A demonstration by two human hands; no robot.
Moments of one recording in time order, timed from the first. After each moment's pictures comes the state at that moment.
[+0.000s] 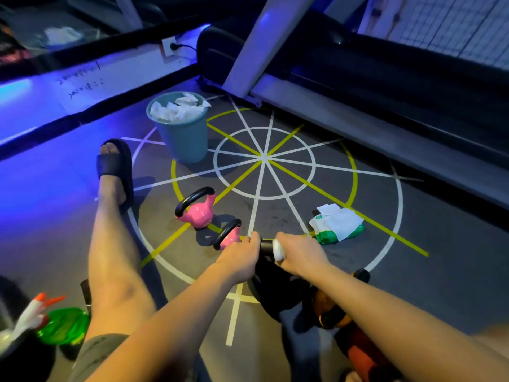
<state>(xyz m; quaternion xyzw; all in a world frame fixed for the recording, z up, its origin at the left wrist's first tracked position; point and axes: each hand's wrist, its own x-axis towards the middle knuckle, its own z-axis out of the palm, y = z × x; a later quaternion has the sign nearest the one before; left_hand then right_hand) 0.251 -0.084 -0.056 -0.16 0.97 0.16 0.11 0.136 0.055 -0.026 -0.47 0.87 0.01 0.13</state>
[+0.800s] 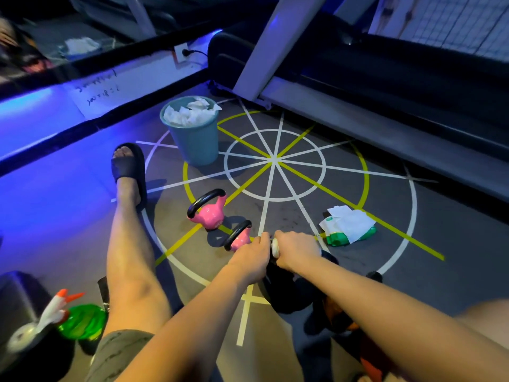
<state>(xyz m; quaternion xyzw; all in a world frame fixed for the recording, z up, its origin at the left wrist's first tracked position) 0.253 -0.077 -0.044 -0.20 0.95 0.22 0.12 0.156 0.019 -0.008 -0.44 0.88 0.06 0.17</state>
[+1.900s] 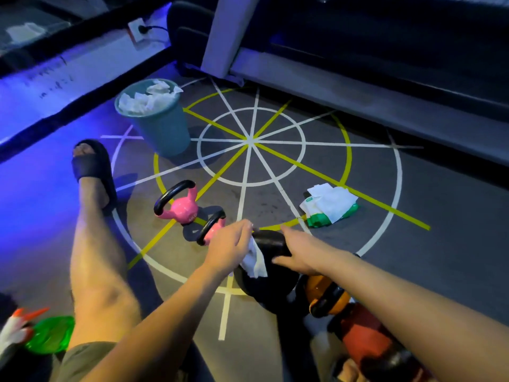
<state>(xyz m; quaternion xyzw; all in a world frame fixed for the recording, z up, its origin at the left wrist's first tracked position) 0.224 -0.066 -0.068 -0.20 0.91 0.33 -0.13 0.097 0.097 -0.033 -0.40 0.85 -0.06 0.35</state>
